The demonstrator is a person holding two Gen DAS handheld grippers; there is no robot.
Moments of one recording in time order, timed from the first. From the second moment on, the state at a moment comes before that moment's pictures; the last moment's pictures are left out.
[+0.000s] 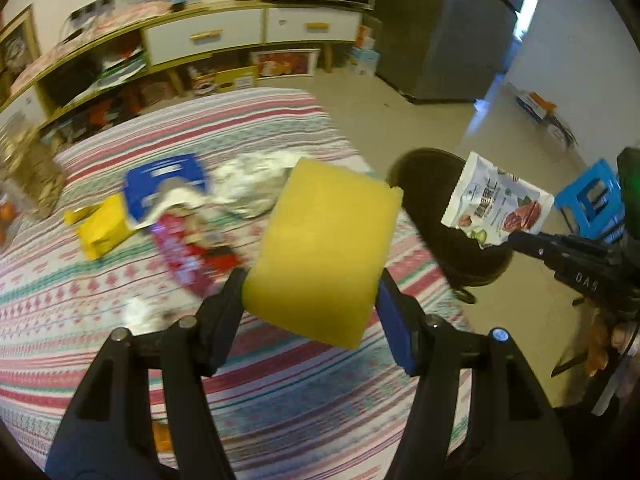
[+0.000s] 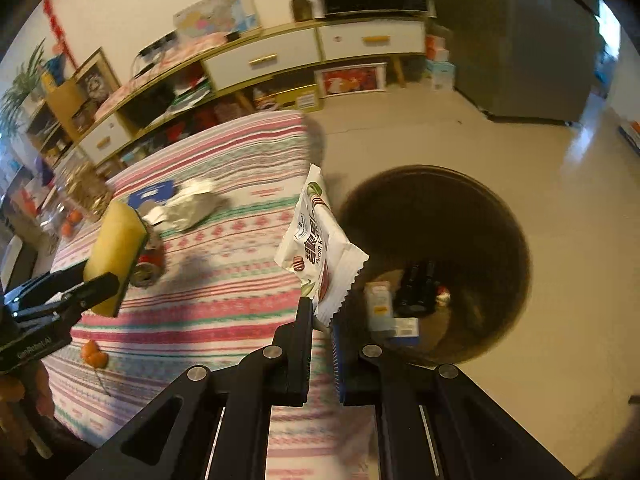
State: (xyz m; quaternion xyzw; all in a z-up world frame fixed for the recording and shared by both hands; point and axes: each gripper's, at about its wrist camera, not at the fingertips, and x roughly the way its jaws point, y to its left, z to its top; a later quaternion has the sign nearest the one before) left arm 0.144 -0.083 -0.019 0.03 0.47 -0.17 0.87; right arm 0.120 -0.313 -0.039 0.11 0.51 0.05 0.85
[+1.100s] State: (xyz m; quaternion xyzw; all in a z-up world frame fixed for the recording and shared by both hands) left arm 0.178 -0.222 -0.046 0.02 0.46 -0.24 0.85; right arm 0.111 -0.424 -0.076 0.14 0.54 -0.02 0.83
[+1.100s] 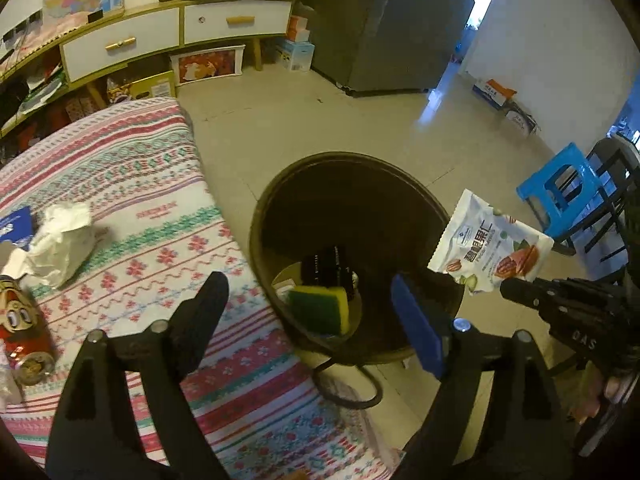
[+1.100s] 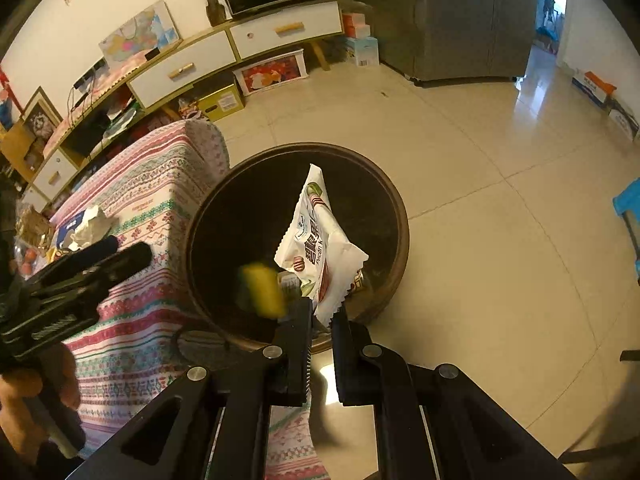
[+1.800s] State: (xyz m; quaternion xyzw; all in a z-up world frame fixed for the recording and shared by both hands) left arm 0.157 -0.118 -0.019 0.04 0.45 -0.19 0.87; right arm 0.135 -0.393 -0.072 0.12 0.53 -0.05 0.84
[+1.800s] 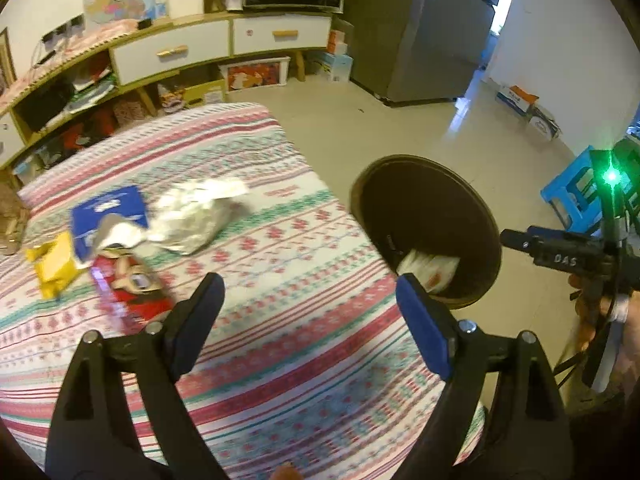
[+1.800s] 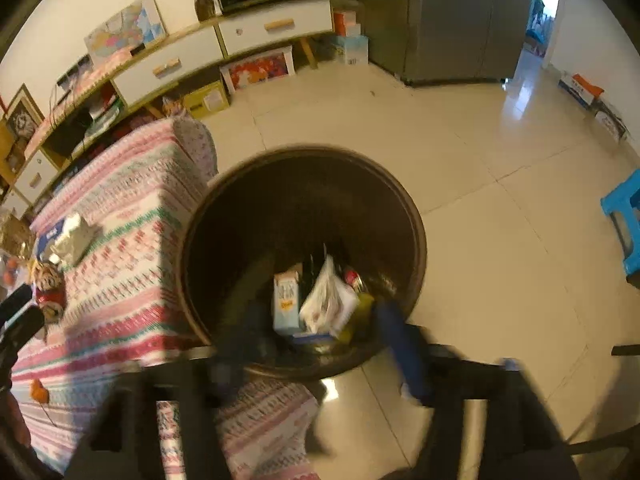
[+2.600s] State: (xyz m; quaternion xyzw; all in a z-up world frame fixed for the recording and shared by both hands) left arm 0.154 0.036 -0.008 0.00 0.47 -0.06 0.88; right arm 0.151 -0.266 -0.047 0.01 0.52 0.01 0.85
